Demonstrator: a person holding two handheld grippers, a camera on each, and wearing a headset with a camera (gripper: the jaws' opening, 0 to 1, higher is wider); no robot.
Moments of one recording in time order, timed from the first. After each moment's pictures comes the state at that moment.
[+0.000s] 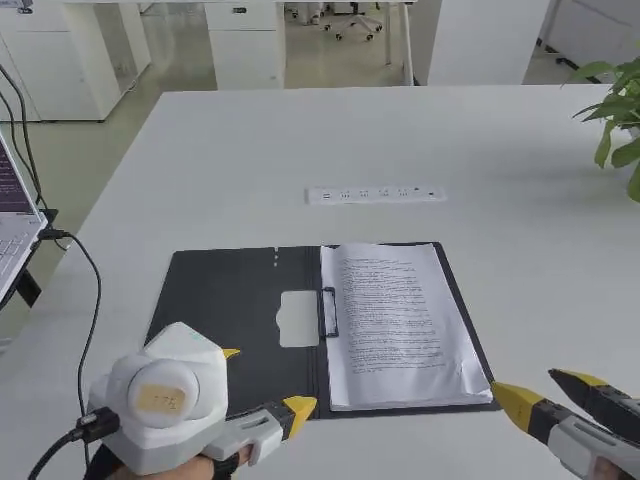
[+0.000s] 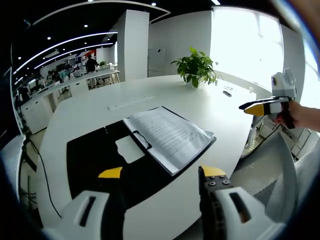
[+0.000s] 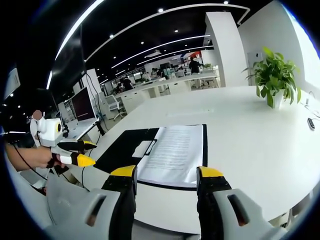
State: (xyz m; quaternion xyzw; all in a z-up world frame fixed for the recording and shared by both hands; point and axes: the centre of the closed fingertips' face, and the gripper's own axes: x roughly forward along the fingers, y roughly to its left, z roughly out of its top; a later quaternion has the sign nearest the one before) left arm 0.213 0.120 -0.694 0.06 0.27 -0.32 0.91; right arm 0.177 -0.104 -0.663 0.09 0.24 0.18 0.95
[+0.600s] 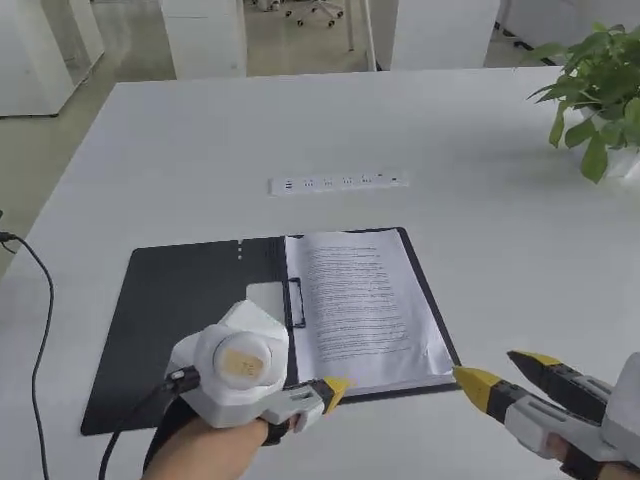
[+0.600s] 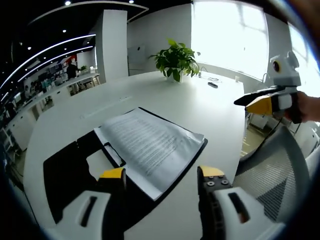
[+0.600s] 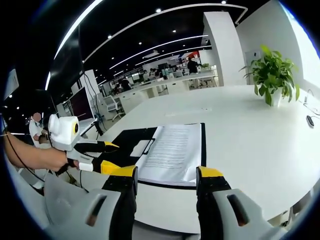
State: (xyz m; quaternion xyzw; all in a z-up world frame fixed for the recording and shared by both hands) left arm 0.240 0.034 -0.724 0.10 0.27 -0.39 0.88; right arm 0.179 -0.107 -0.670 0.09 0.24 0.17 0.95
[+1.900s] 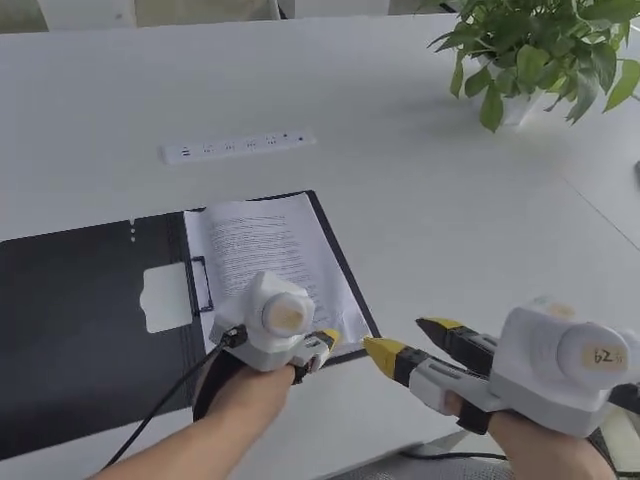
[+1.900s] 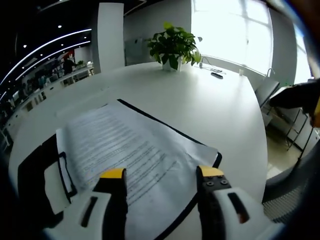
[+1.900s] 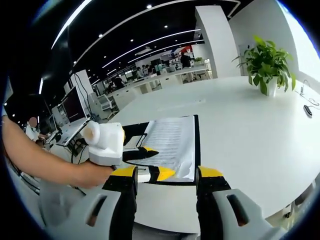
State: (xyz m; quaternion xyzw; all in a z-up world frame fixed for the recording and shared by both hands) left arm 0.284 -0.069 -0.801 0.11 0.29 -0.39 0.87; right arm 0.188 -0.119 -0.694 0.11 0.26 0.15 0.95
